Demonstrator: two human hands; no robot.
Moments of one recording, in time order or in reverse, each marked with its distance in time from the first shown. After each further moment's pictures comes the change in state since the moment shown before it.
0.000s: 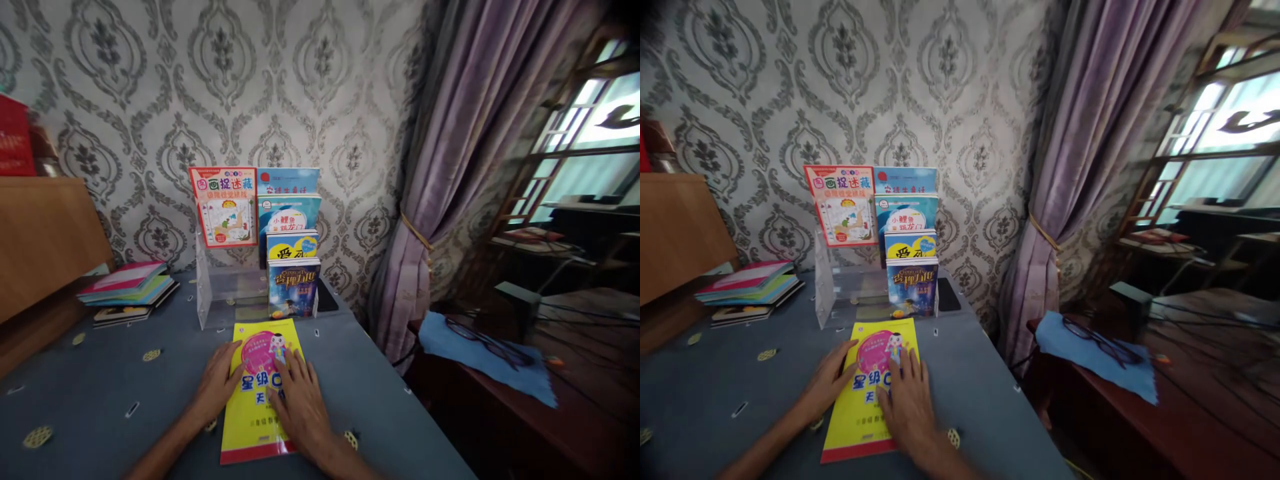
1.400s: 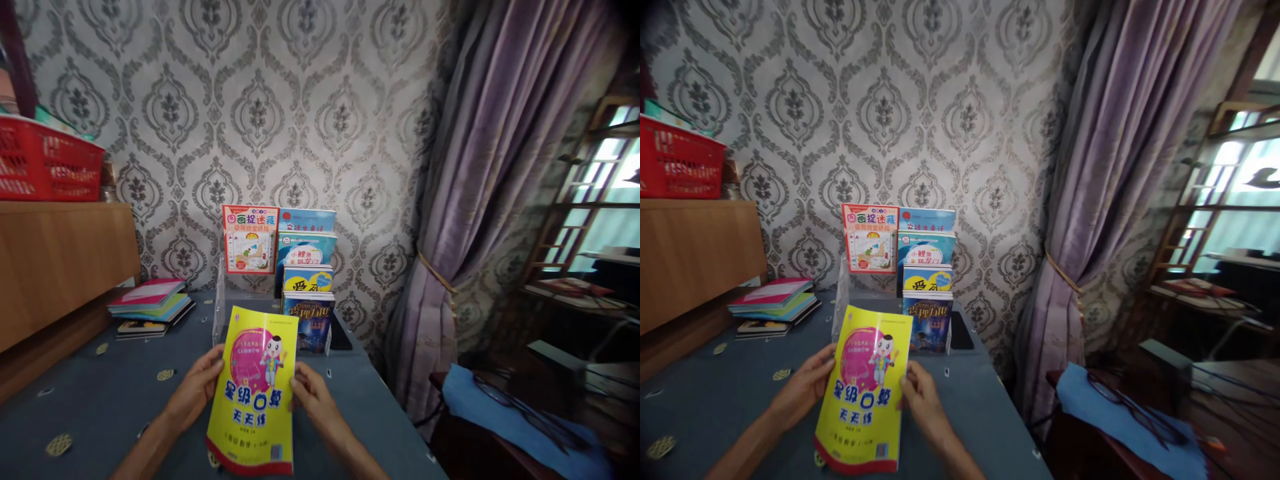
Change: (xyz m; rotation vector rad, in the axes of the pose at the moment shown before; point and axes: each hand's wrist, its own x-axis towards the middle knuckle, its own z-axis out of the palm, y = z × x) left_hand 0.008 0.044 -0.070 -1.010 -0.031 -0.292; right_hand 0.051 0.000 -0.042 1.195 -0.079 -0.045
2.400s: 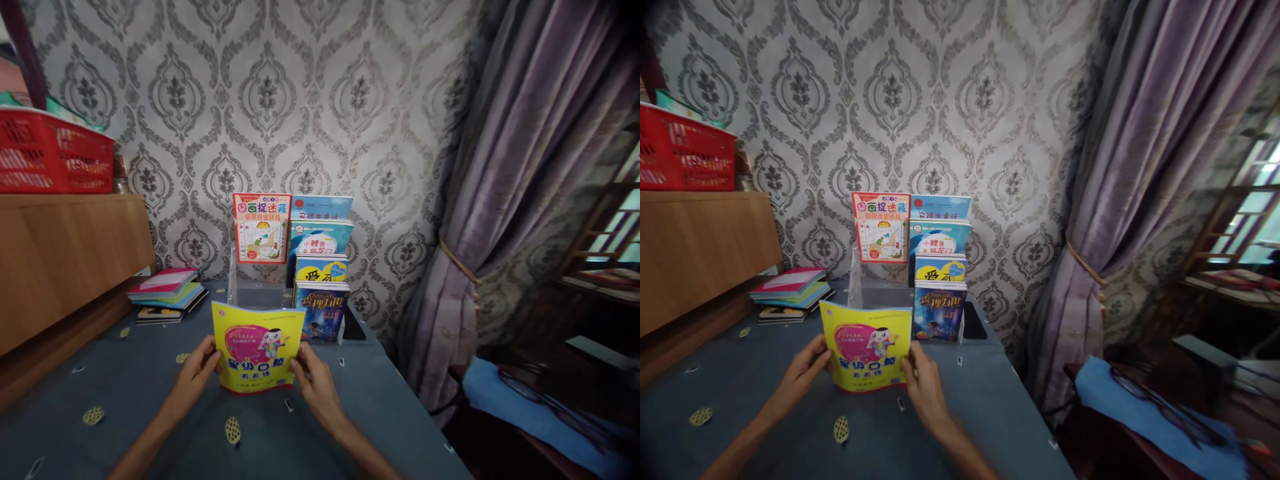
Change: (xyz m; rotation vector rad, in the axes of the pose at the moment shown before) left_hand -0.018 0.015 -0.030 0.640 0.077 0.434; right_hand 0.015 0.010 0.016 -0.462 0.117 -0.276
